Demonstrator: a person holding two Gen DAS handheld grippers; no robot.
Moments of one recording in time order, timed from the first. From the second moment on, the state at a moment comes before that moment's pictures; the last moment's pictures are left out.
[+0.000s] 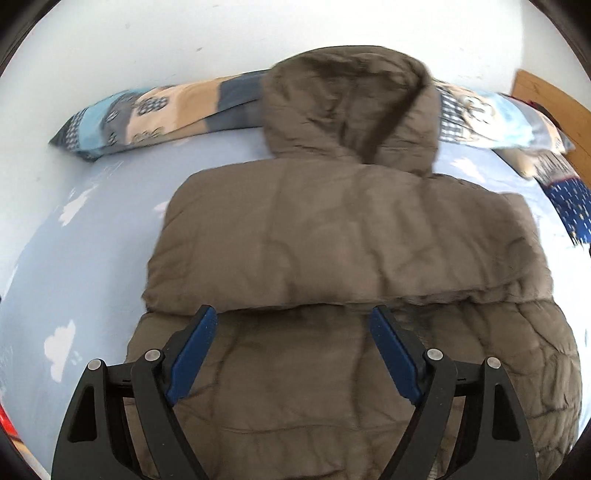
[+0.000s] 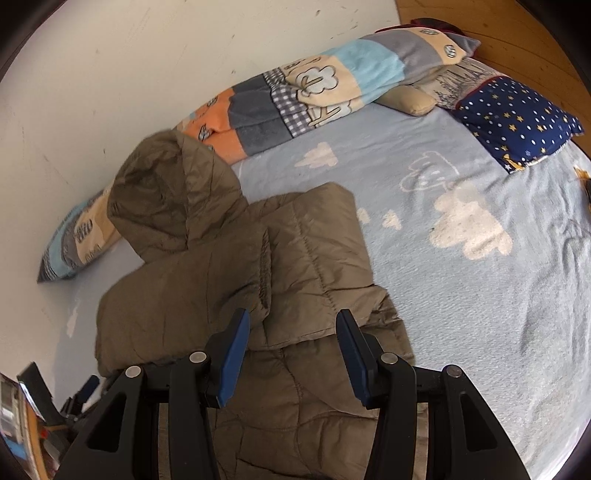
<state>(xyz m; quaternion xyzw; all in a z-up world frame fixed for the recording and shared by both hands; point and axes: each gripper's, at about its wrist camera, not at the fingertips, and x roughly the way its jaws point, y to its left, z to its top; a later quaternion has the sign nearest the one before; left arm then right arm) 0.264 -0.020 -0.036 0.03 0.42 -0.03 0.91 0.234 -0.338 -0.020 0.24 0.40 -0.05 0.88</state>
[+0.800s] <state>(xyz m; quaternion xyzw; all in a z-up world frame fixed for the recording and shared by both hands) 0.313 -0.003 -0.069 0.00 0.47 -0.02 0.88 0.297 -0.280 -0.099 0.14 0.49 -0.06 0.86</state>
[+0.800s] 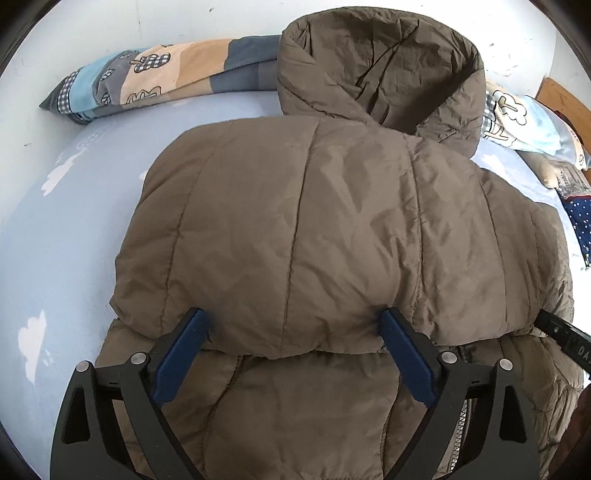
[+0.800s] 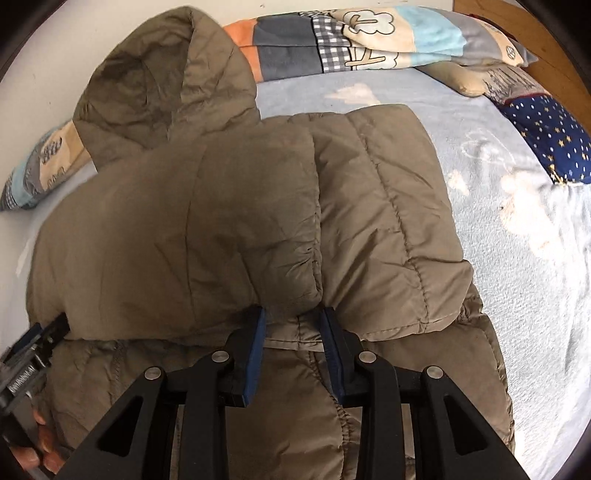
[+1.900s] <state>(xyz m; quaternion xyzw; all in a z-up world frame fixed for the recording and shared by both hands) 0.298 -0.013 -0.094 0.05 0.47 0.01 0.88 0.265 -0.229 -0.119 0.04 0.44 -0.14 0.89</state>
